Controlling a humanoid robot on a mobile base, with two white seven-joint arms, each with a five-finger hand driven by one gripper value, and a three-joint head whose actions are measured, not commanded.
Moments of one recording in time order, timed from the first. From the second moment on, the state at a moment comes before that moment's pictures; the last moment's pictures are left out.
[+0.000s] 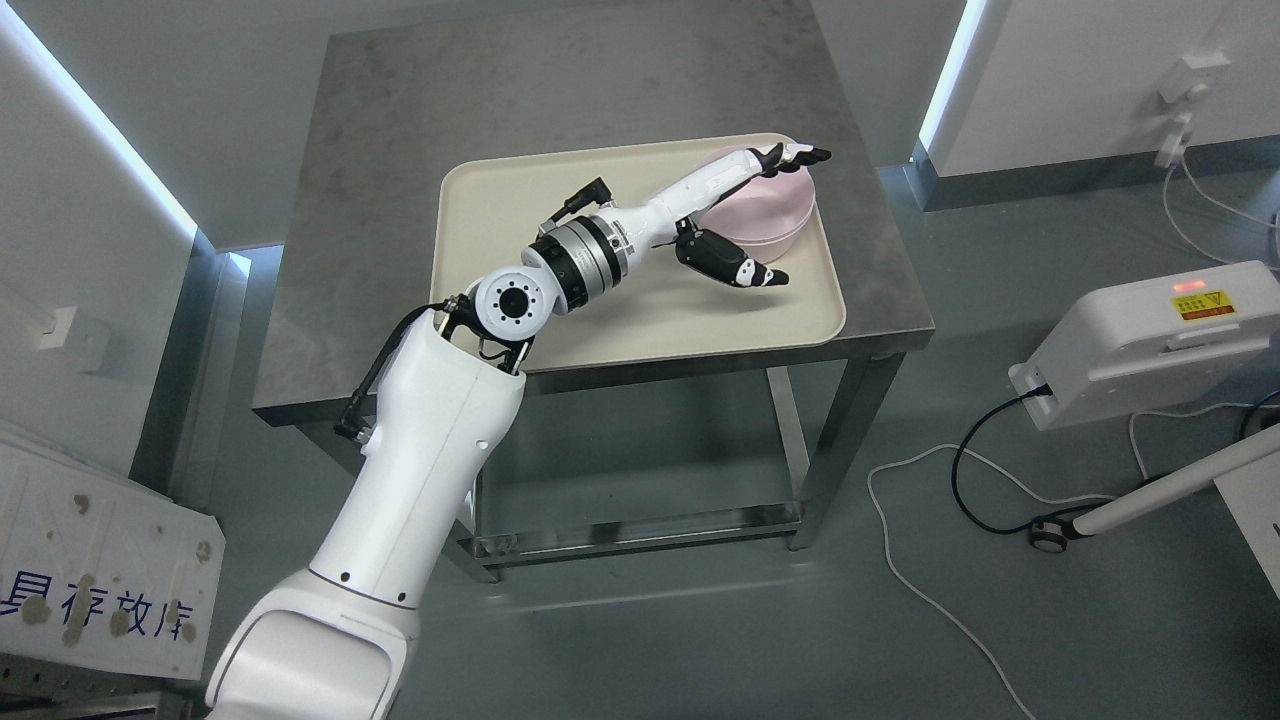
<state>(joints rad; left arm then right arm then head) -0.83 0.02 -0.41 -1.18 -0.34 -0.14 -0.57 0.04 0.00 0.00 0.00 0.00 -0.25 0.00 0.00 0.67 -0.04</state>
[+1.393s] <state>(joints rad) -0.85 0.01 -0.47 -1.25 -0.74 -0.08 -0.60 0.04 0.00 0.00 0.00 0.00 -0.25 0.00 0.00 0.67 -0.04</state>
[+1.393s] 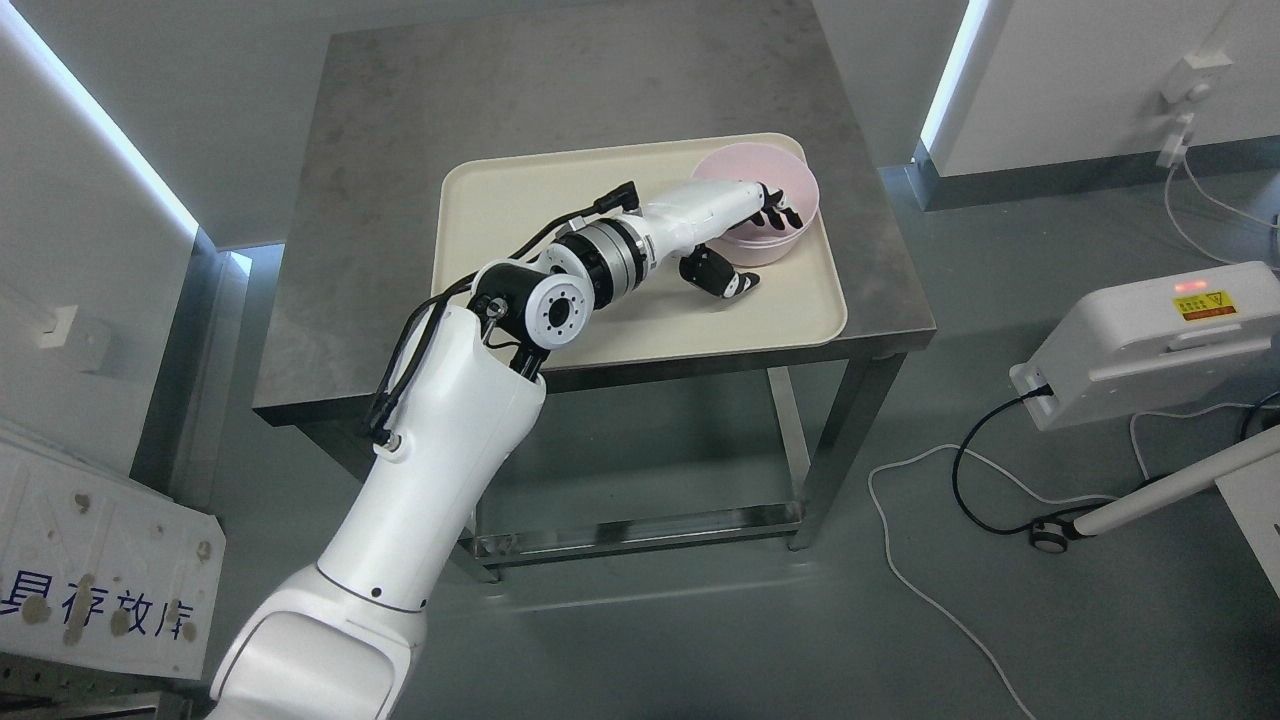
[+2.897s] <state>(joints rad) -0.85 0.03 -0.33 -1.16 -0.79 -0.36 -0.57 0.04 0.00 0.00 0.00 0.00 -0.25 0.00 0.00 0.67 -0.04</state>
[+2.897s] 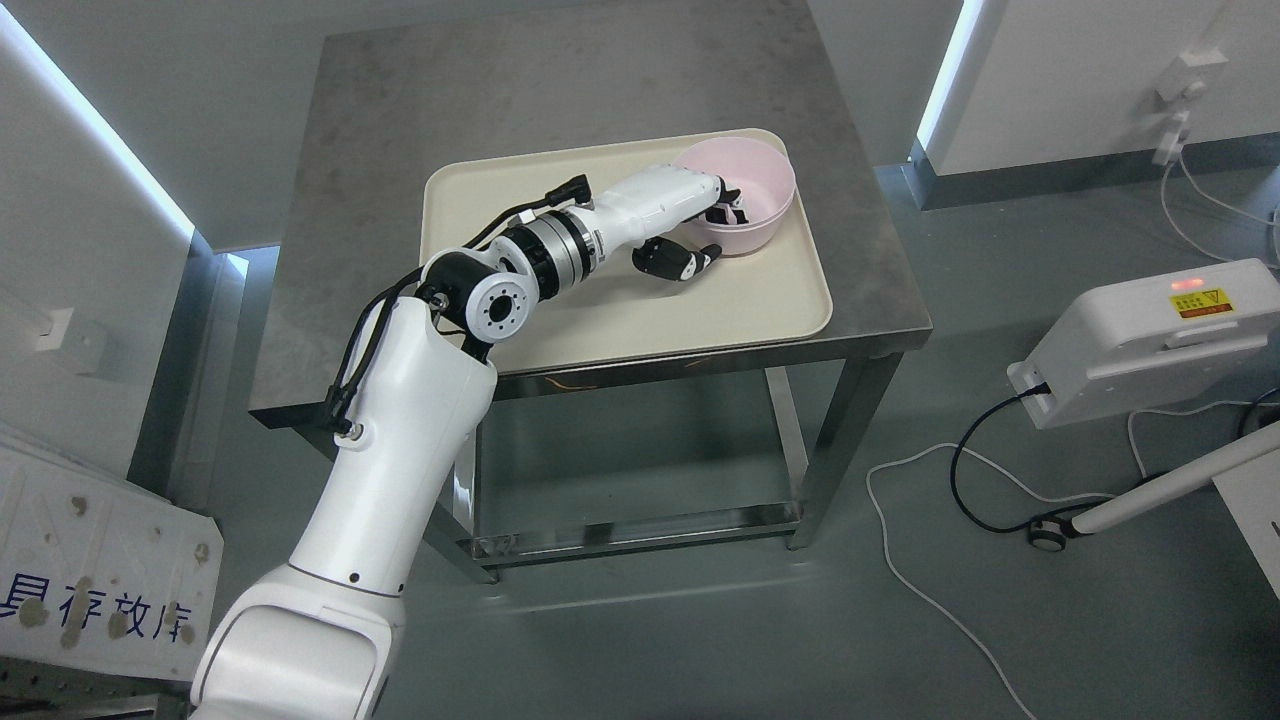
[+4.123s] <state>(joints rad) -0.62 0.00 0.03 -1.51 -0.53 -0.66 -0.64 0.04 0.00 0.00 0.00 0.00 -0.25 0.00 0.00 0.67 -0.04</state>
